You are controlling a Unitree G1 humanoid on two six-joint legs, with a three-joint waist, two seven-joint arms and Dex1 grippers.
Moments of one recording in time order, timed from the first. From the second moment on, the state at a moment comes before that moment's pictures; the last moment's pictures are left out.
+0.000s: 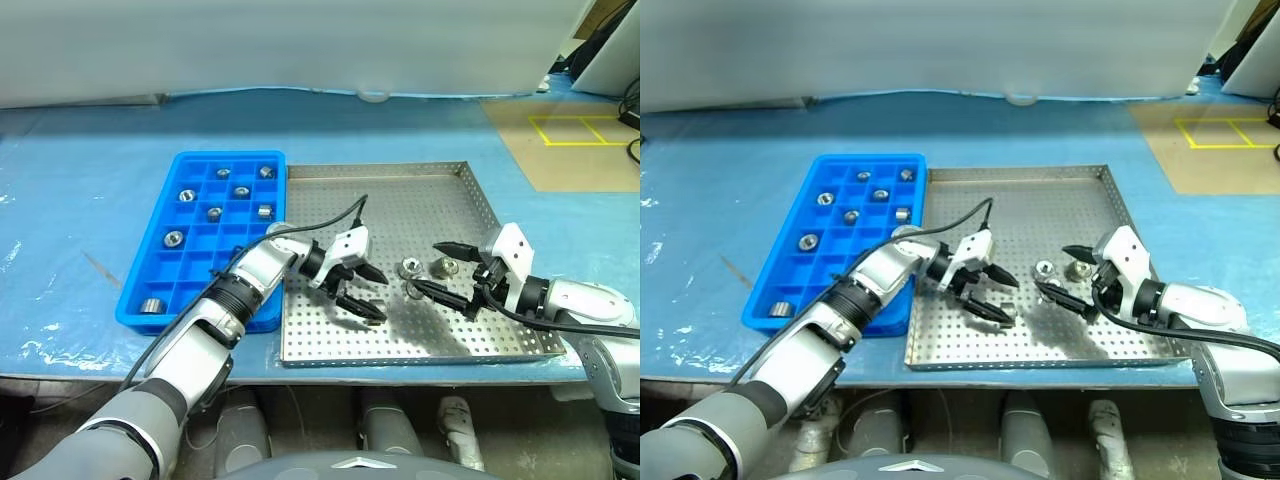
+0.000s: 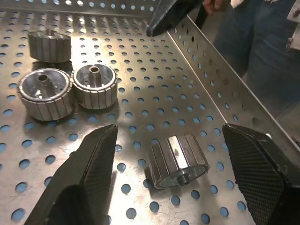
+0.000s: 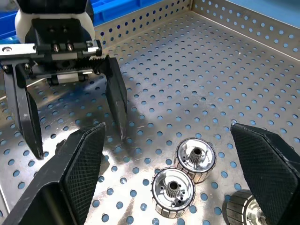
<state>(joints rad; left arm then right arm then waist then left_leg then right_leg) -0.83 0.12 -0.50 0.62 -0.10 0.12 -1.37 0.01 -0.74 -0.22 -0.43 0.42 0.57 0.90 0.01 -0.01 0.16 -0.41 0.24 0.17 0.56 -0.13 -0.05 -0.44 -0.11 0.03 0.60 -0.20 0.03</state>
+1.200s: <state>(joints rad) -0.30 0.11 0.11 -0.22 -0.13 0.32 -0.33 -0.66 -0.52 0.19 0.17 0.35 0.32 1.19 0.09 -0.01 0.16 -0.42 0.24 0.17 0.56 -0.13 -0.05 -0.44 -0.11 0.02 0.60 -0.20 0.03</state>
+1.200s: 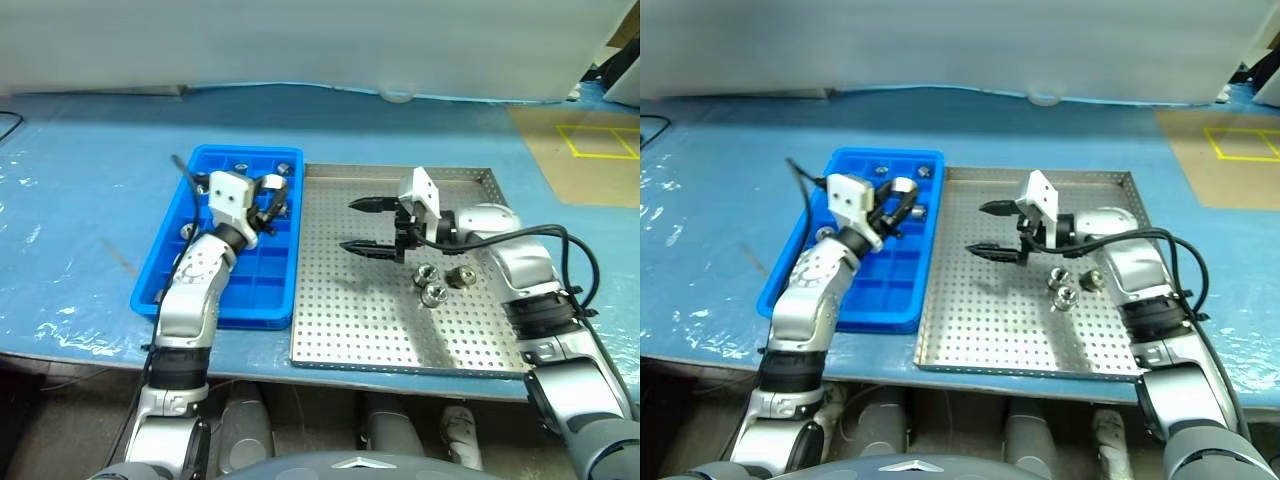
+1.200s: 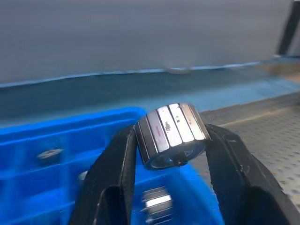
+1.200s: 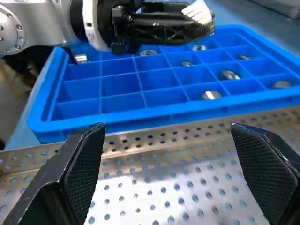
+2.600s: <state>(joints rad) -0.37 0.22 -0.04 -0.10 -0.22 0.31 -0.53 -0.49 -0.58 0.07 0.09 0.29 0.29 1.16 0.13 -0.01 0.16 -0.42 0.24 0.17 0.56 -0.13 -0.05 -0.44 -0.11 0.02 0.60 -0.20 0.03</state>
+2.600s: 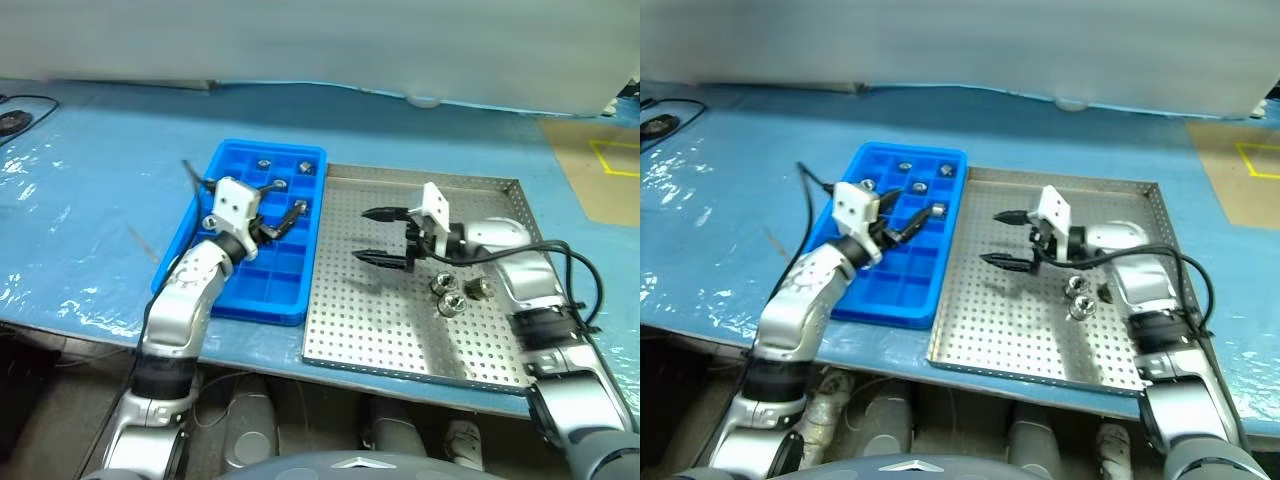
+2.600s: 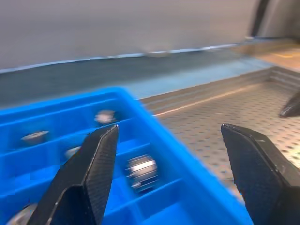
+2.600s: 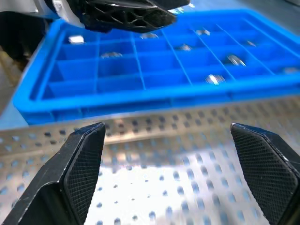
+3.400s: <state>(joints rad) -1.05 -0.10 -0.24 1.09 -0.08 -0.26 -1.16 -0.01 -0.71 -0.24 -0.49 0.45 0.70 0.80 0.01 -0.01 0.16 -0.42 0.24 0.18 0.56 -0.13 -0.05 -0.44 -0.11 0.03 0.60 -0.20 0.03</state>
